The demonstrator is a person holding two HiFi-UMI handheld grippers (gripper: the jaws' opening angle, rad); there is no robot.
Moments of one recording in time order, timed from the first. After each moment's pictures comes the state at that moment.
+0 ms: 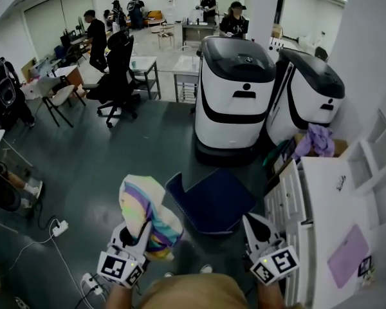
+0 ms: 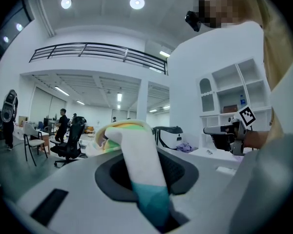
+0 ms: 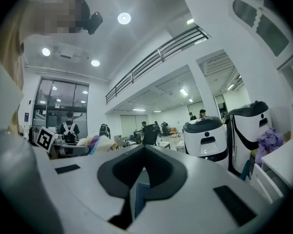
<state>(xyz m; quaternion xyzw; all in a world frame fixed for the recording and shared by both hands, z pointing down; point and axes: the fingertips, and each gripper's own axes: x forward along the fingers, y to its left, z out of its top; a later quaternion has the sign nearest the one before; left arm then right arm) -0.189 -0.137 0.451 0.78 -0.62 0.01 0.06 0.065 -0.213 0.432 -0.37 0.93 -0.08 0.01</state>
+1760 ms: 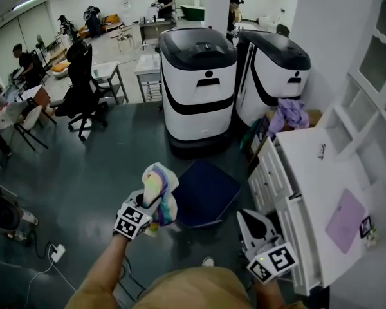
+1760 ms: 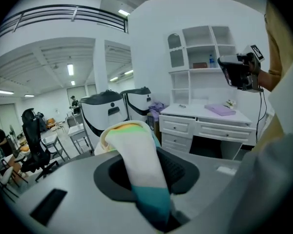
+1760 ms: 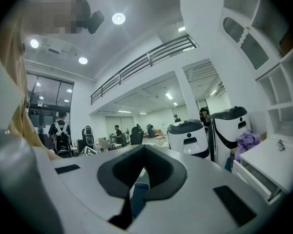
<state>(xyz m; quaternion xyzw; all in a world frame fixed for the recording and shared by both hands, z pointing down) -0.138 -0.278 0.608 0.87 -0.41 0.26 0.06 0.105 -0.188 0.431 -0.45 0.89 -0.09 0.02</state>
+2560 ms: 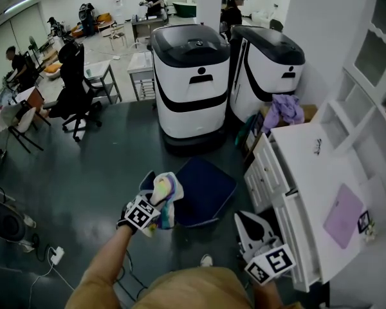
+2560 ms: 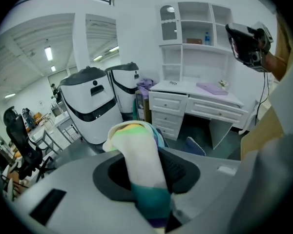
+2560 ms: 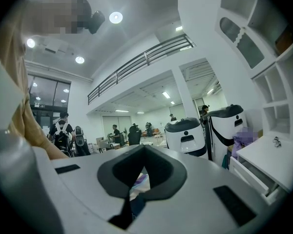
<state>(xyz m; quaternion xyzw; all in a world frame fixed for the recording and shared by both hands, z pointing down) -0.106 -0.297 0.692 0.86 -0.33 0.38 0.10 0.116 -0.188 0.440 -0.47 0.88 -0.10 0.02</state>
